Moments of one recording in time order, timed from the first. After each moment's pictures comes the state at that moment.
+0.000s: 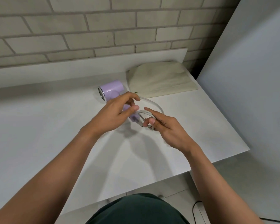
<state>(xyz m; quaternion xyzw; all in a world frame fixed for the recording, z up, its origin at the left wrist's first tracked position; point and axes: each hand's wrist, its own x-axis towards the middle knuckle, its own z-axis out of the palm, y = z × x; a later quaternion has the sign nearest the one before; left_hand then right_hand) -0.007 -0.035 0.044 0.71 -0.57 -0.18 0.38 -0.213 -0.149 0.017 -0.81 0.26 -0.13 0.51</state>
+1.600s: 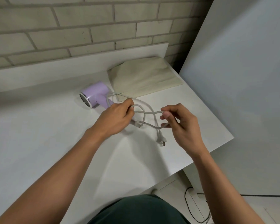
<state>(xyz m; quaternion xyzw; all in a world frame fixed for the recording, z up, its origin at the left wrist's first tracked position) -0.004 -0.080 0.017 0.73 -0.59 -0.21 0.26 -0.239 -0.151 0.030 -0.73 0.35 -0.38 0.45</state>
